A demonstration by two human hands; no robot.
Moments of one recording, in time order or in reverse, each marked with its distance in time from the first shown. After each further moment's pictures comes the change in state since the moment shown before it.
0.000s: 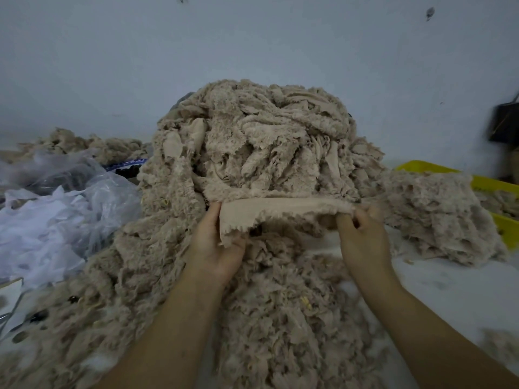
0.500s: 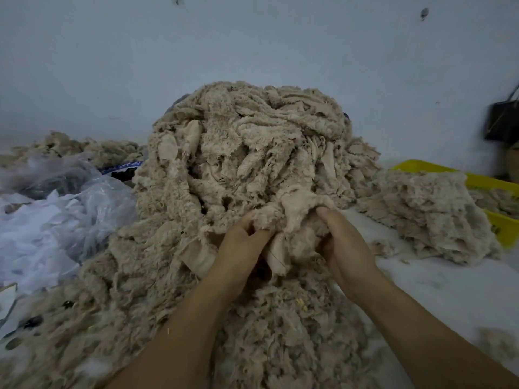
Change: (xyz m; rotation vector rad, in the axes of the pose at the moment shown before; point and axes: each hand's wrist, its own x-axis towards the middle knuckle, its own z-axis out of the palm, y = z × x) left_hand 0.001 -0.032 -0.005 0.967 -0.198 0.179; right_hand -0.005 -0.002 0.012 0.454 -0.375 0.252
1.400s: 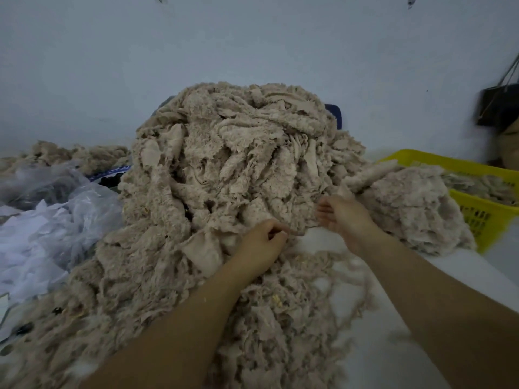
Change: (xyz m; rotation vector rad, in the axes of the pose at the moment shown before) left_hand 0.030 -0.021 0.038 0.633 -0.179 0.043; right_hand 0.067 -0.013 -0.064 -0.026 0.281 0.264
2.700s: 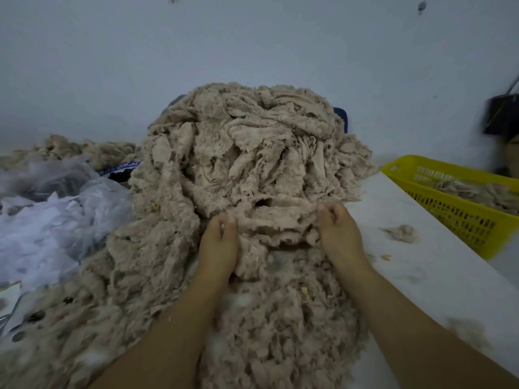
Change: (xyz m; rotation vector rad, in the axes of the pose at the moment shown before) left_hand -0.024 -0.029 -0.035 -0.313 0.534 -0.140; right_hand -0.045 0.031 0.020 -0.451 0.100 -0.402
